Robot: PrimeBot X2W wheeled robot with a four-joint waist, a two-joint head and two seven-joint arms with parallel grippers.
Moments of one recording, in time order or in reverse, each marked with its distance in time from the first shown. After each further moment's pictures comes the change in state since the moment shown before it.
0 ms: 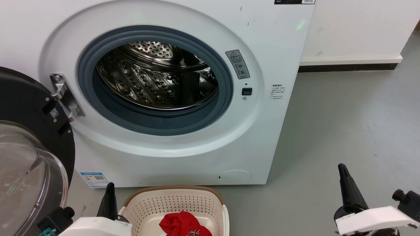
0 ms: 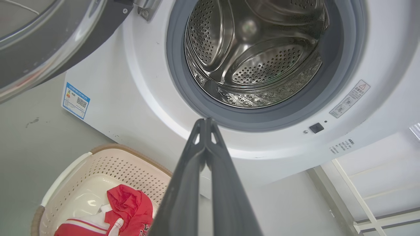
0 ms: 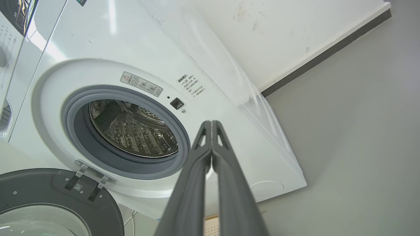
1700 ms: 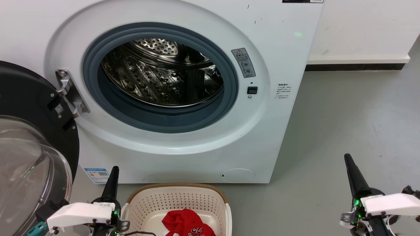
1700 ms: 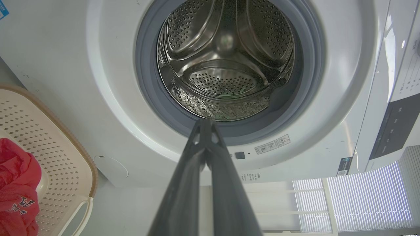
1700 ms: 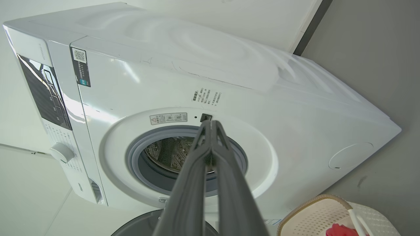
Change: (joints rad) left arm -0.101 0.000 0.037 0.052 -0.571 -0.069 0.139; right arm -0.090 -0.006 -0.057 0.075 0.591 0.000 0.137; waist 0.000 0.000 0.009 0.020
